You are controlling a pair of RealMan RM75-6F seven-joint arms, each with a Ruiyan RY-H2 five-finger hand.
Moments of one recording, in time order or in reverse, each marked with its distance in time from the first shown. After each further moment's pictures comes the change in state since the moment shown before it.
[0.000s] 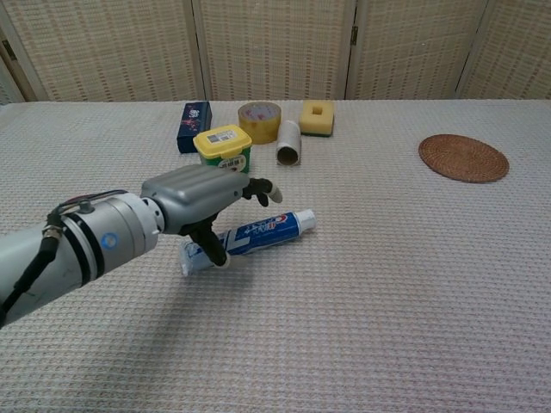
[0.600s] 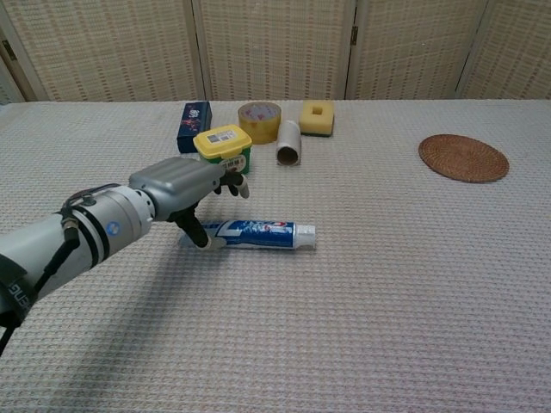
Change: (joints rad) left arm -0.026 -0.045 -0.009 0.173 -0.052 0.034 -0.033; right arm 0.000 -0.010 0.006 0.012 0.007 -0.002 0.004
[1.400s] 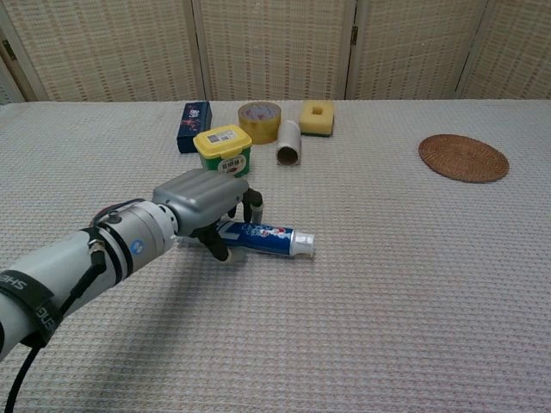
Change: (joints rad) left arm -0.032 -0.073 0.033 0.062 0.034 0.013 -0.003; right arm -0.011 -0.002 -0.004 0.021 0.008 0.002 0.022
